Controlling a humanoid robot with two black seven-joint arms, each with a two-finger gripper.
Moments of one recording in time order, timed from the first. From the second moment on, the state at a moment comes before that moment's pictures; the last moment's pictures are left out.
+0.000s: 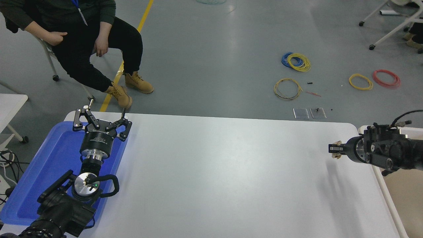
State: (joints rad) left arm -0.50 0.13 -1.12 -0.54 -0.09 -0.62 -0.36; right arm 1.45 -0.57 -1.04 0.91 -0.61 0.19 0.09
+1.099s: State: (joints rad) left arm -0.50 0.13 -1.12 -0.54 -0.09 -0.62 -0.36; right arm 2.14 -0.73 -1.26 1.16 -0.67 0.62 0.10
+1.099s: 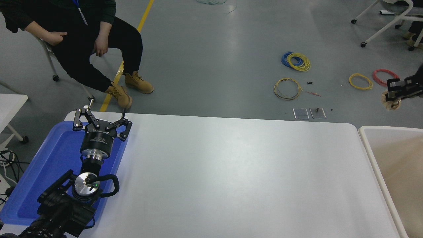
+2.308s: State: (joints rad) left arm -0.50 0.13 -1.12 -0.54 -0.09 -0.62 -0.36; right arm 1.50 -0.79 -1.07 0.59 -0.67 0.39 0.09
